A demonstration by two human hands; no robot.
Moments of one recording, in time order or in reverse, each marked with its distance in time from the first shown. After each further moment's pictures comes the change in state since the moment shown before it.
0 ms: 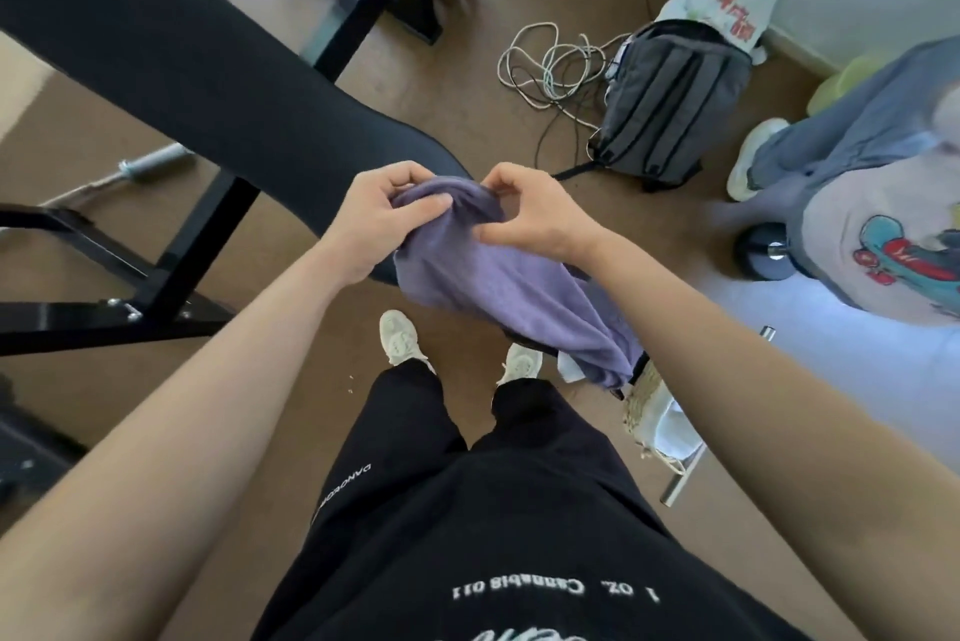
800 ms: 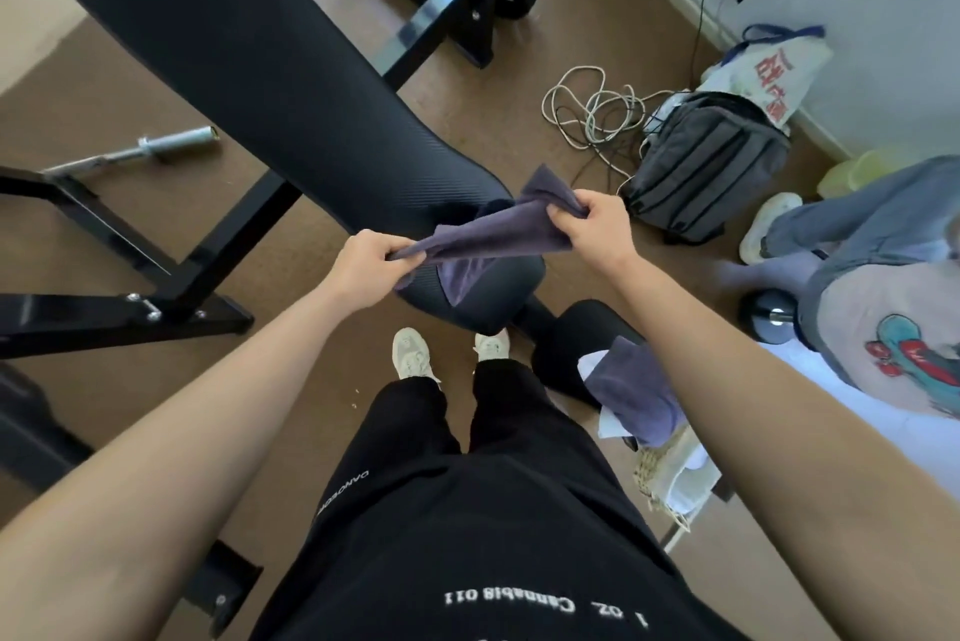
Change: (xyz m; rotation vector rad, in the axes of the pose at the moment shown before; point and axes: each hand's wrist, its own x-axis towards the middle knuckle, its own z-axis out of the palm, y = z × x) left_hand 0.014 -0.099 -0.141 0.367 0.013 -0.294; right_hand 0.121 -0.016 0.038 -0.077 0.263 0.255
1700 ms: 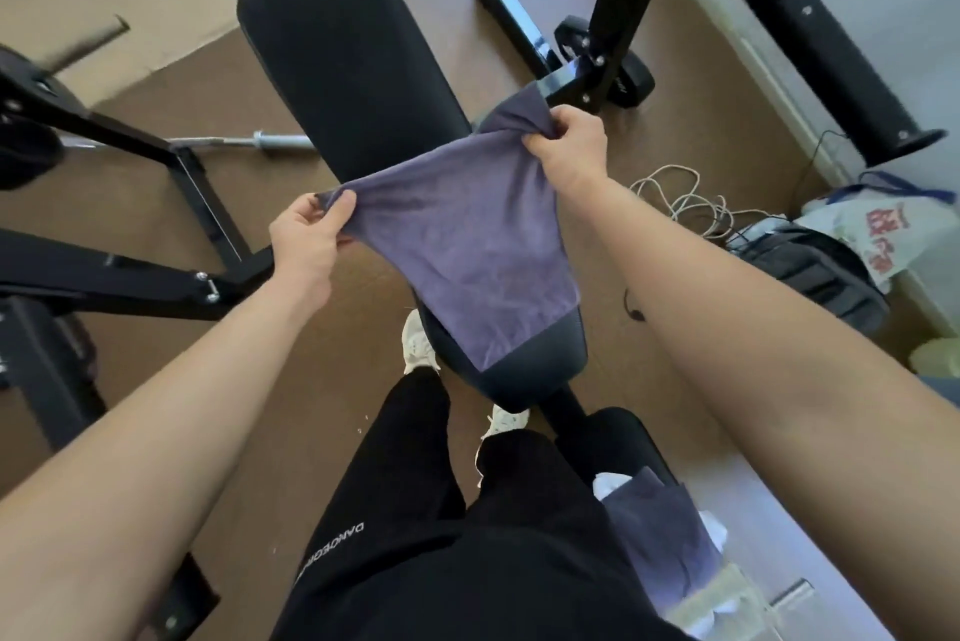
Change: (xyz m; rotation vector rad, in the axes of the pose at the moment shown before) left_hand 0.024 -0.027 -0.104 -0.955 0.790 -0.270; right_hand 0.181 -0.171 0.067 0.057 -0.064 -0.189
